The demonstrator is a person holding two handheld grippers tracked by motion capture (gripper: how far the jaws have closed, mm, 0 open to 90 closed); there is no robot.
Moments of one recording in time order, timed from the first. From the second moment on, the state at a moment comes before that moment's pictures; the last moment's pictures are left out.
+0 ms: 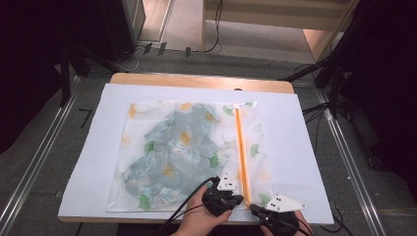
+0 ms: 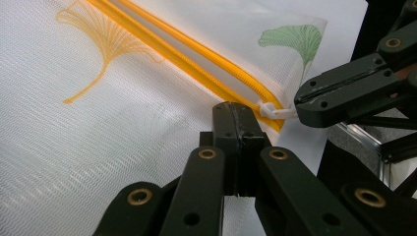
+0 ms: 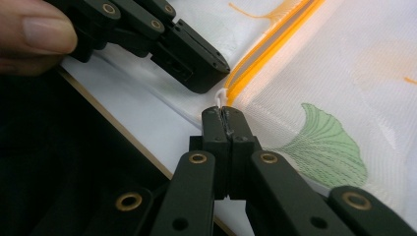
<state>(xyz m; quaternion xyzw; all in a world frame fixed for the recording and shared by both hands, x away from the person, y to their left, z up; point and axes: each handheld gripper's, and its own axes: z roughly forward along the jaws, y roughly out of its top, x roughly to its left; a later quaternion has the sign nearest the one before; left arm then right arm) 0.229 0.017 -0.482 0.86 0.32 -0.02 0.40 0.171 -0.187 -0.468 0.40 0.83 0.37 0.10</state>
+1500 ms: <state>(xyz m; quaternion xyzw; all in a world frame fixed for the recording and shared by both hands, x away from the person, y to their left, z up) 0.232 0.023 -0.484 0.85 0.34 -0.04 0.41 0.181 -0.188 -0.473 0.43 0.81 0.39 0.12</state>
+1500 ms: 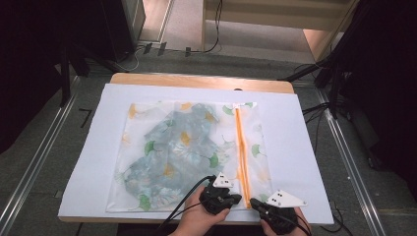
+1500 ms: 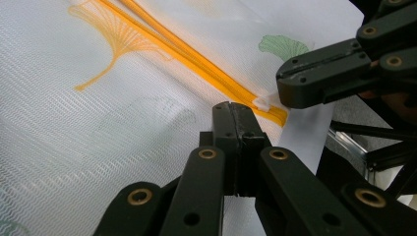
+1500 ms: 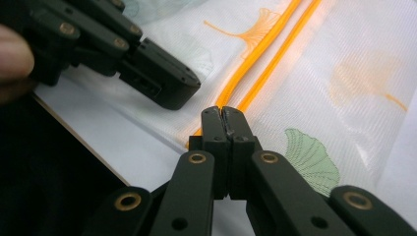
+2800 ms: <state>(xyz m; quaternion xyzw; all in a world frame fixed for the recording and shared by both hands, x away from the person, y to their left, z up) 0.221 0.013 -0.485 0.86 0.30 -0.04 0.41 0.288 -0.175 -0.455 0.46 0.80 0.37 0.11</state>
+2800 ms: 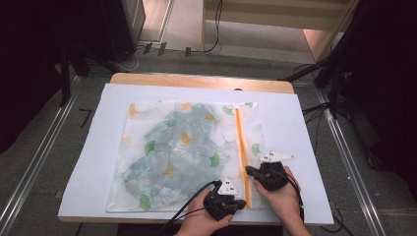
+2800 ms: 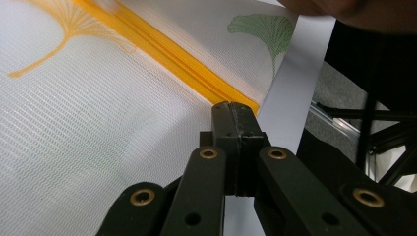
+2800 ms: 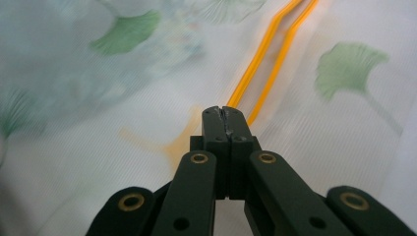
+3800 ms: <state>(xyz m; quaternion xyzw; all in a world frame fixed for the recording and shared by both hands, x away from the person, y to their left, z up) 0.224 0.015 -0.486 0.86 0.30 -0.05 0.41 0.531 -0.141 -0.425 0.53 0.76 0.35 0.14</state>
